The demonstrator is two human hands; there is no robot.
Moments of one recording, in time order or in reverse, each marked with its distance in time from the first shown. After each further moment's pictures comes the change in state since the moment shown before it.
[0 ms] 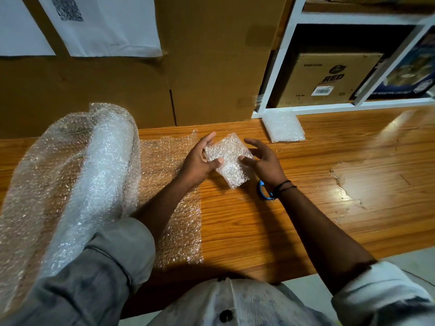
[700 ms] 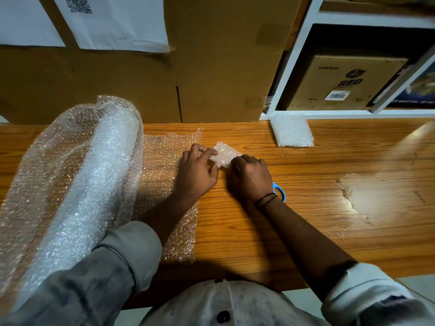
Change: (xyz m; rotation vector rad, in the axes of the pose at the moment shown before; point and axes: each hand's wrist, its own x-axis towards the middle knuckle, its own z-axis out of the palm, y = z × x) left_hand -0.007 -0.028 0.014 0.914 0.317 0.228; right_hand 0.002 0.026 0.026 -1.068 0.029 -0.596
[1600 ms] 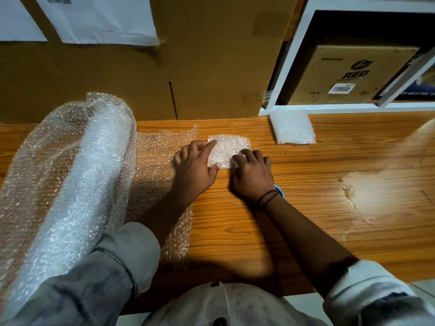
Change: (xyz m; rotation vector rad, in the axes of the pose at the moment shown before) left_hand 0.010 0.002 0.015 0.162 -0.047 0.005; right_hand 0.001 0.024 0.016 -0.144 -0.081 0.082
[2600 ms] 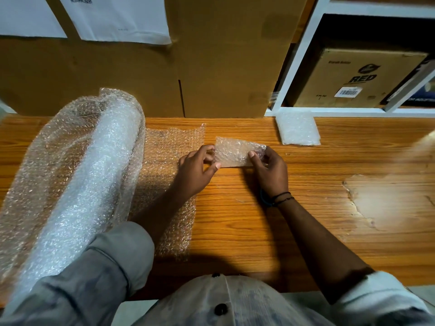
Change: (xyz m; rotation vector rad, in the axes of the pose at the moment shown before) left_hand -0.018 -0.007 -0.019 -0.460 -0.064 -0.080; right_hand -0.007 0.017 -0.024 0.926 0.147 0.350
